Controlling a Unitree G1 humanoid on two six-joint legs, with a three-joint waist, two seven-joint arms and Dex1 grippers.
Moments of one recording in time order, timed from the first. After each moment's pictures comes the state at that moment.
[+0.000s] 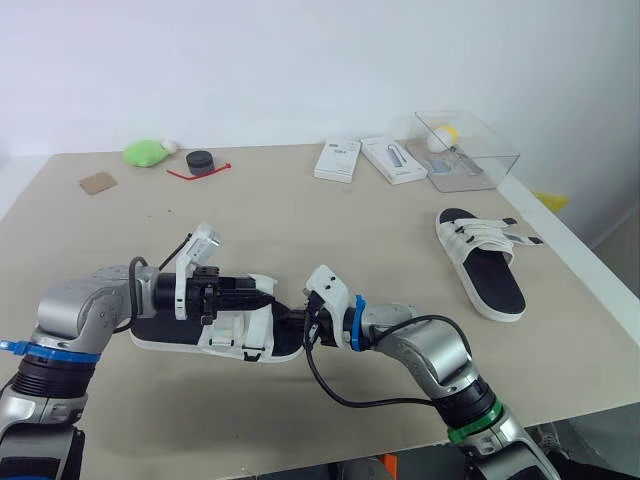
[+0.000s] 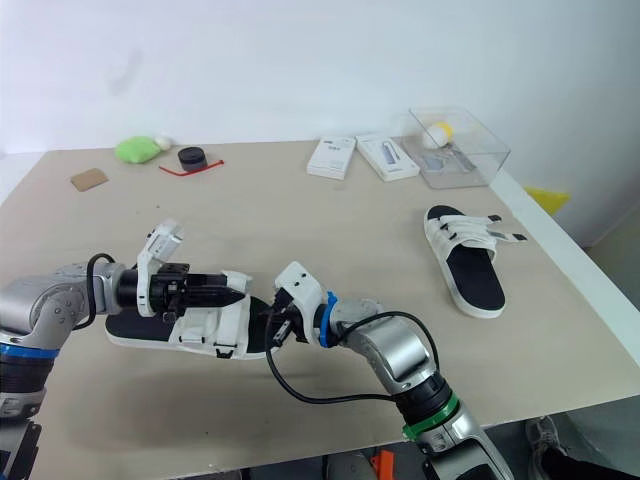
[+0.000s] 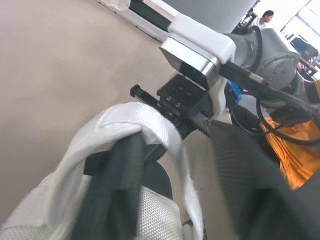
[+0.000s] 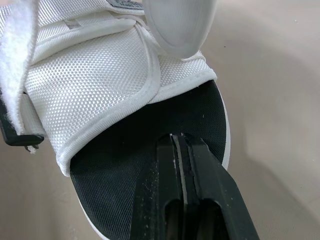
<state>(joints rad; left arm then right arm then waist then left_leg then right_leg) -0.47 0.73 -0.01 -0.07 -0.78 0.96 -1.16 -0.45 -0.28 0.40 -0.19 0.31 0.86 0.63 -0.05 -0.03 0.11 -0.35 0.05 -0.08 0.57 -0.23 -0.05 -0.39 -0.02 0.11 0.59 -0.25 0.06</state>
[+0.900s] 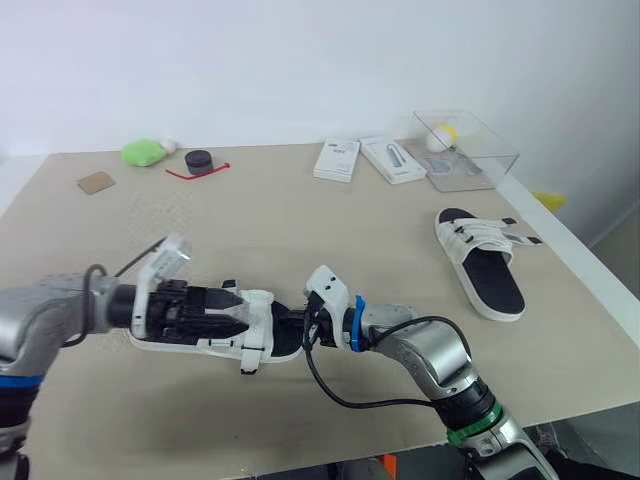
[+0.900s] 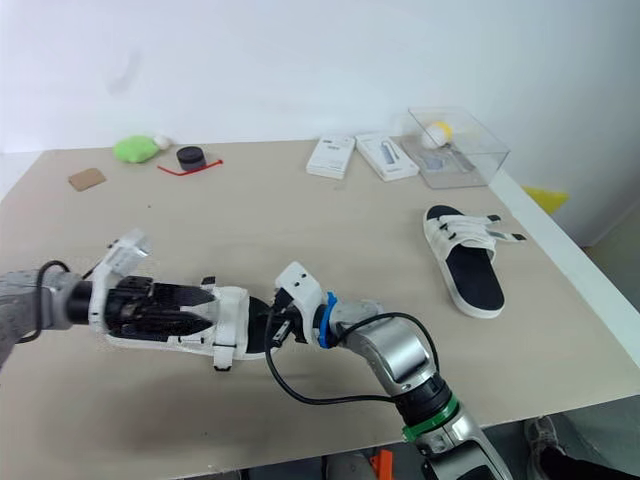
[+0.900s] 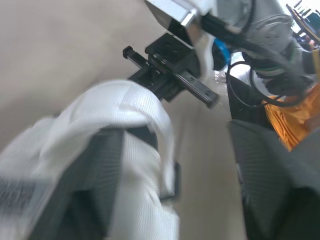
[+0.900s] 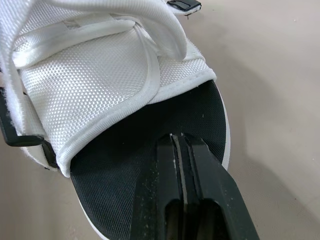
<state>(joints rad) -0.33 0.92 0.11 -0.25 -0.86 1.05 -1.19 -0.44 -0.27 0.40 -0.19 0.31 0.86 0.62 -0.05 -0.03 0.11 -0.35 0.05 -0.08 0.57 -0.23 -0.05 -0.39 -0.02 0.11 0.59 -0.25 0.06</state>
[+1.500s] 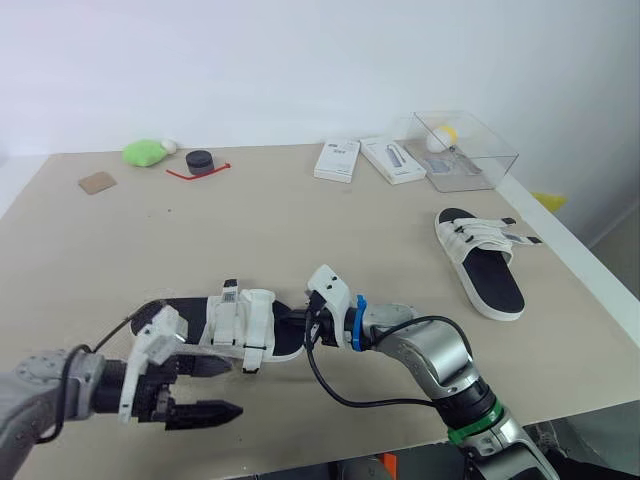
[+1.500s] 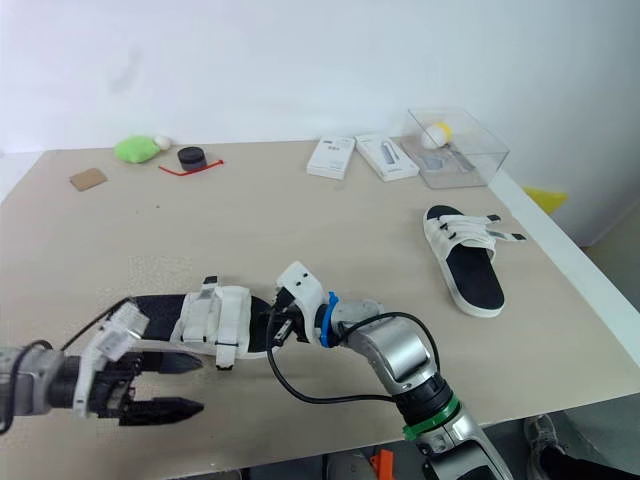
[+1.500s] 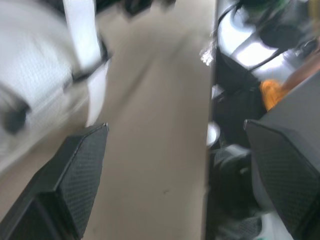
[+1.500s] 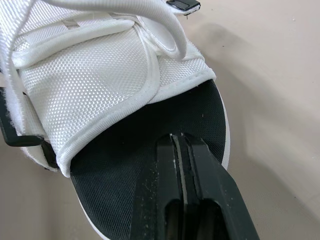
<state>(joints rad) 0.20 0.91 0.18 -0.56 -0.76 0.86 -1.10 -0.44 -0.27 0.40 -0.19 0.30 0.86 0.63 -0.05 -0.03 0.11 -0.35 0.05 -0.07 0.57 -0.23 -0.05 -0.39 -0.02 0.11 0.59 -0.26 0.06</state>
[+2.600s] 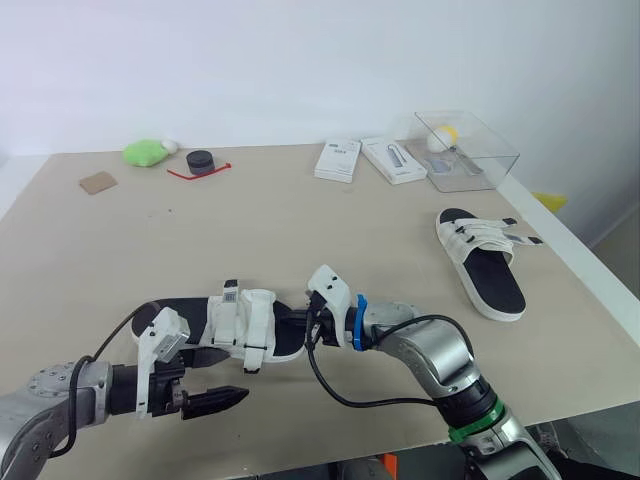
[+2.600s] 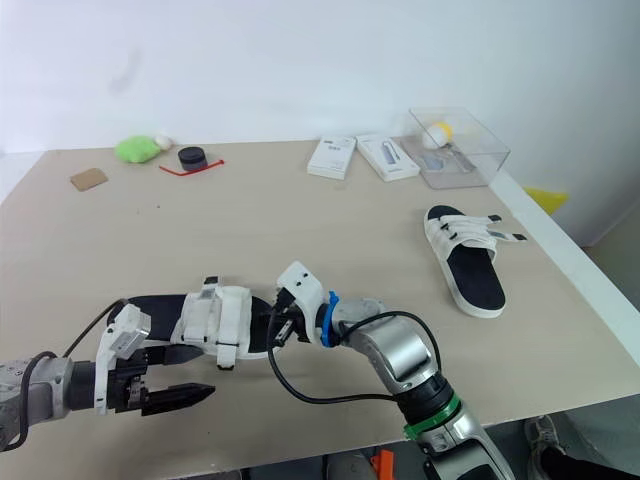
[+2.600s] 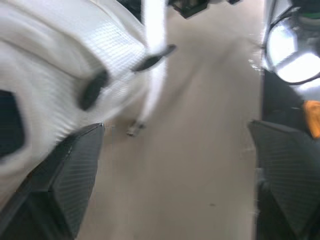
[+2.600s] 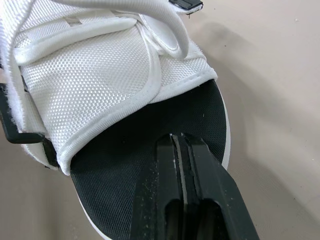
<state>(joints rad) 0.19 0.82 0.18 -0.53 -0.77 0.80 -0.94 -0.45 -0.28 0.40 -0.18 0.30 0.86 0.65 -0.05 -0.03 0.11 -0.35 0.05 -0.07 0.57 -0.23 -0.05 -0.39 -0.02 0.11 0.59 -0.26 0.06</state>
